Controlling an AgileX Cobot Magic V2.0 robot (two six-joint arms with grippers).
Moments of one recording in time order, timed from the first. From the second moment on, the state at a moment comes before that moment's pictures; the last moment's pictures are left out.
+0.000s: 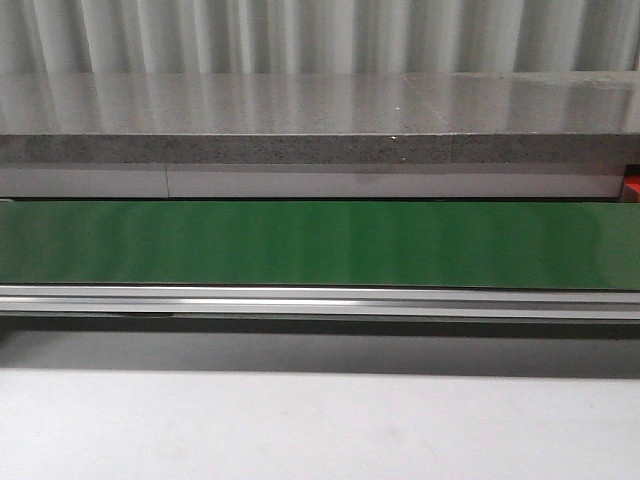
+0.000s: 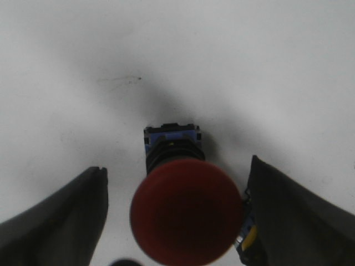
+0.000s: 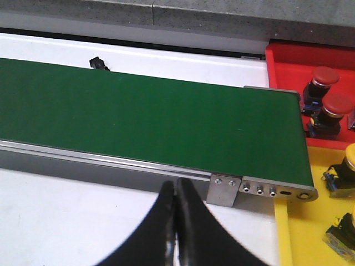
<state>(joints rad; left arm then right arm) 0.38 2.20 -1.79 -0.07 1.03 -0.33 0.10 0.25 -0.46 -0.01 0.70 0.06</state>
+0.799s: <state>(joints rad) 0.38 2.07 -1.80 -0.03 1.04 -0.14 0.10 0.25 -0.46 -0.01 0.70 0.06</state>
